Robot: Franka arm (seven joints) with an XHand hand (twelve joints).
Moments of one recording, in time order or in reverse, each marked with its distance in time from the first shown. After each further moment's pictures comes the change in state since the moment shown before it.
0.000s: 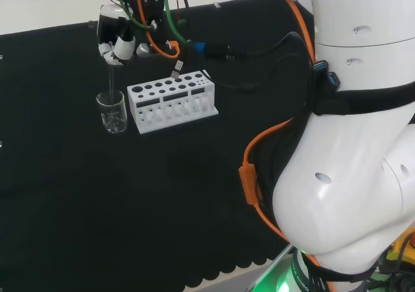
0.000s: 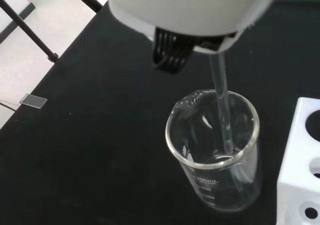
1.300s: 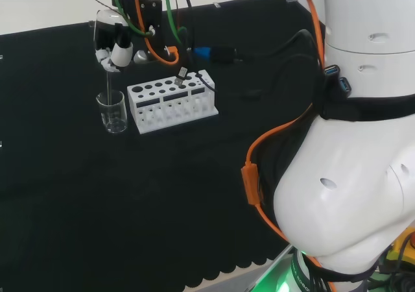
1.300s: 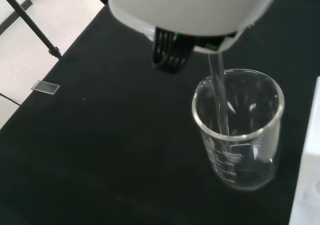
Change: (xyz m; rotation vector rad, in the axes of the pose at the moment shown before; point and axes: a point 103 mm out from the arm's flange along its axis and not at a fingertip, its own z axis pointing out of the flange) arm 0.028 -0.019 0.007 0.000 -0.028 0.005
